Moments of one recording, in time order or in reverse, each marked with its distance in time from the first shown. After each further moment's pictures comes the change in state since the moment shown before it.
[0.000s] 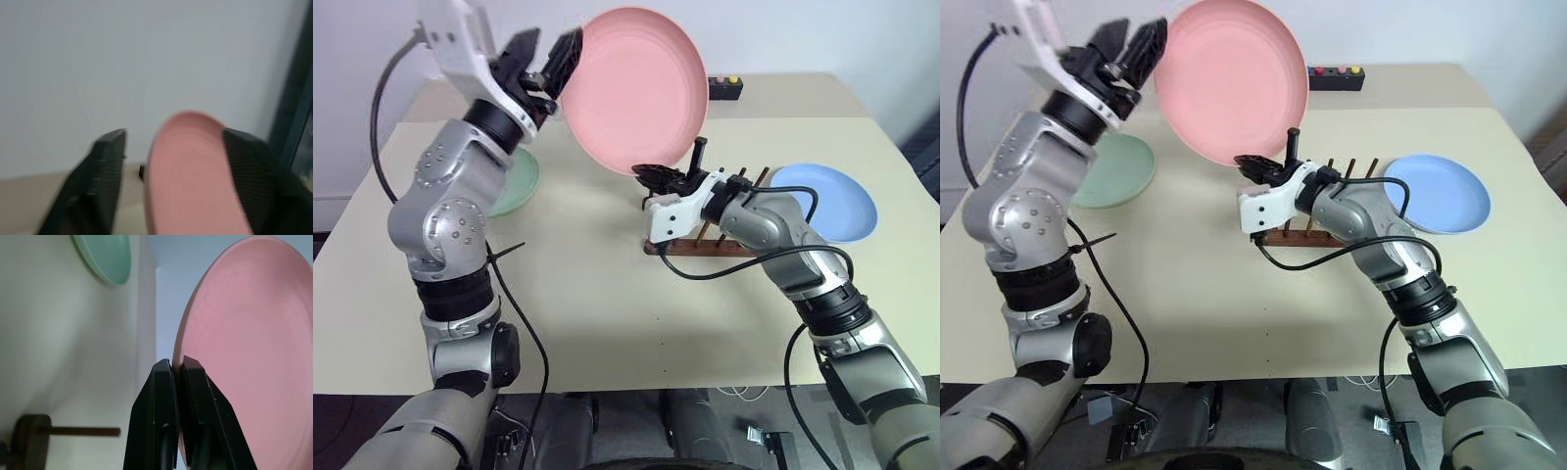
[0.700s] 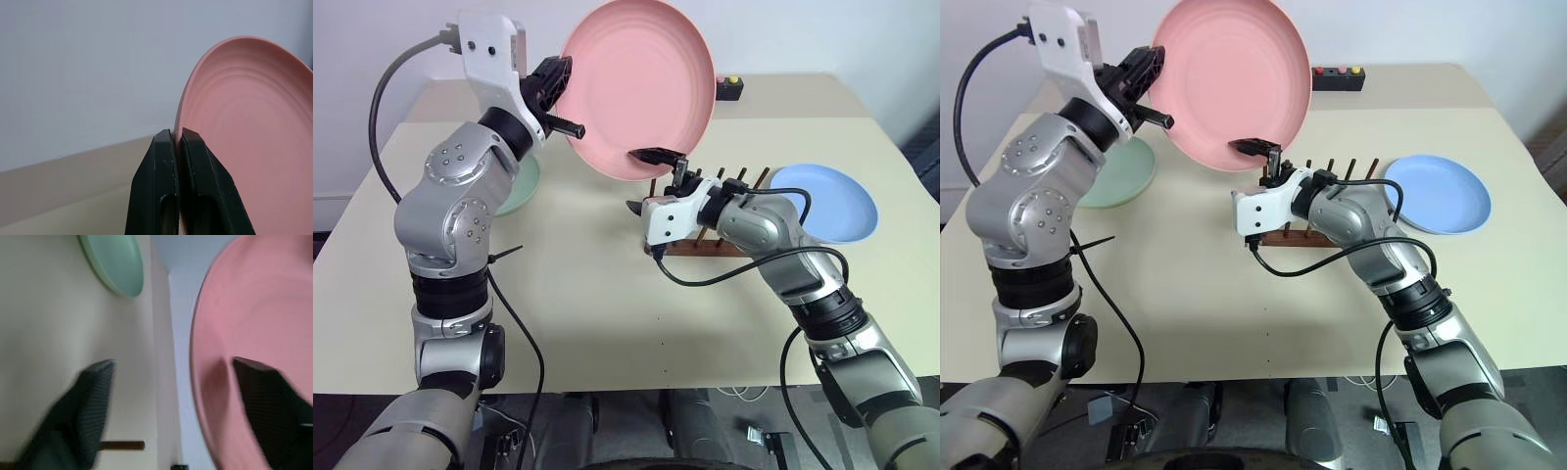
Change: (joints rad) left arm 0.002 0.069 -0.151 0.000 0.151 0.095 0.032; right arm -0.002 0.030 0.024 -0.006 0.060 0.074 0.067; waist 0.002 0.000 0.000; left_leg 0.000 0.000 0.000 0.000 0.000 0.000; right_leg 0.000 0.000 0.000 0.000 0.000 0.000
